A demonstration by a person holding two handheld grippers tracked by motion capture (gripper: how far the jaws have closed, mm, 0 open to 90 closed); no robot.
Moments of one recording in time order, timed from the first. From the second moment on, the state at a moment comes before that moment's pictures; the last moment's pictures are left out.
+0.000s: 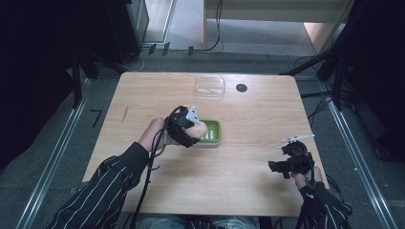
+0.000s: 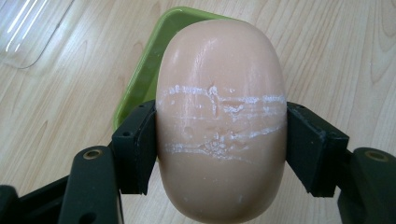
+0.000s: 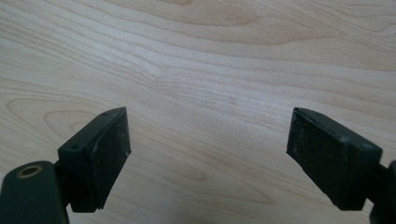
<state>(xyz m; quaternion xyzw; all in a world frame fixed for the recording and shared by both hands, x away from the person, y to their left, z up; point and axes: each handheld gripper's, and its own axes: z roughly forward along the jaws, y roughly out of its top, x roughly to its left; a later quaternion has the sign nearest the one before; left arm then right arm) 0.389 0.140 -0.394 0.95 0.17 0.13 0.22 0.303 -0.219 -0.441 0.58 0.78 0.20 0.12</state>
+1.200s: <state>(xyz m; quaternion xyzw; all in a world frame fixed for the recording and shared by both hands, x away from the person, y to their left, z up) 0.418 0.126 -0.412 0.95 0.17 0.13 0.24 0.304 -0.219 -0.441 0.58 0.78 0.19 0.12</state>
